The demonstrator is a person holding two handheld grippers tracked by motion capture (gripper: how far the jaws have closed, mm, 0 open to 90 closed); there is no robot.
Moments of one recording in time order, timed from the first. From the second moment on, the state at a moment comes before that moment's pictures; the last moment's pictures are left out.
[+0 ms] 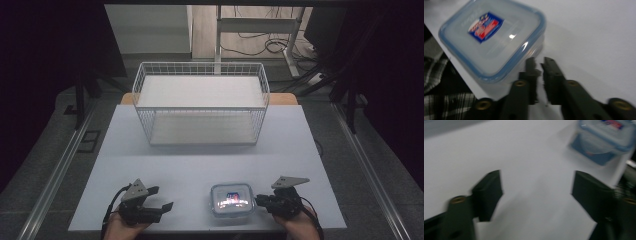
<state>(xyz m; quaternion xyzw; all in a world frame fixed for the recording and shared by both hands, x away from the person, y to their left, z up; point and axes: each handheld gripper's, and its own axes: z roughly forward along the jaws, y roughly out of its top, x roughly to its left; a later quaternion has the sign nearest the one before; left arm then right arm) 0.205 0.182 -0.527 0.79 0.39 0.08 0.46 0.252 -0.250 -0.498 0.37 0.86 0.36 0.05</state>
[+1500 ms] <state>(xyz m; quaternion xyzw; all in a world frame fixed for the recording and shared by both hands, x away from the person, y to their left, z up) 0.212 0.180 -0.537 0.82 0.40 0.07 0.41 0.262 -0.198 -0.514 0.30 0.88 0.36 0.09</state>
